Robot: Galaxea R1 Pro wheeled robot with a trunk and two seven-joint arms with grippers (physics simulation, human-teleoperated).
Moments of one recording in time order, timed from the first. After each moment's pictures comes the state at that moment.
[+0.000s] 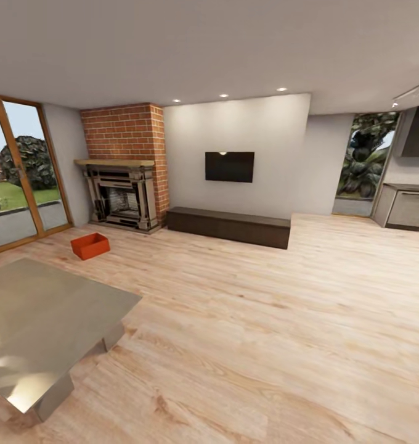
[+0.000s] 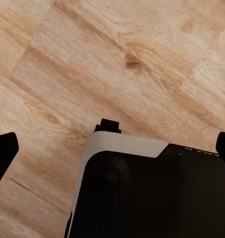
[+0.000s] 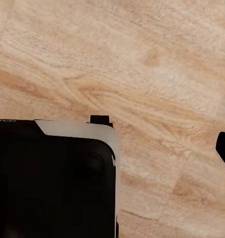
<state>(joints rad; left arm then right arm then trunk) -0.24 0.03 -0.17 0.00 0.39 -0.03 0.05 -0.14 -0.04 0.10 0.03 -0.06 -0.21 -0.02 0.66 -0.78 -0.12</state>
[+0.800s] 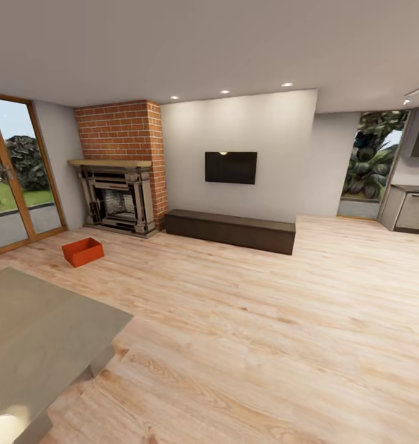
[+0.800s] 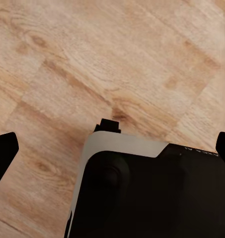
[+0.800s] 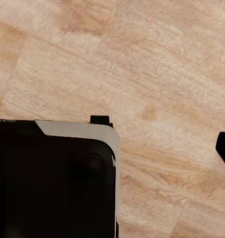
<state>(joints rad) -0.24 0.03 -0.17 0.00 0.39 -0.03 0.05 -0.14 -0.04 0.10 0.03 -0.06 -0.21 -0.02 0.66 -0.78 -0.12</state>
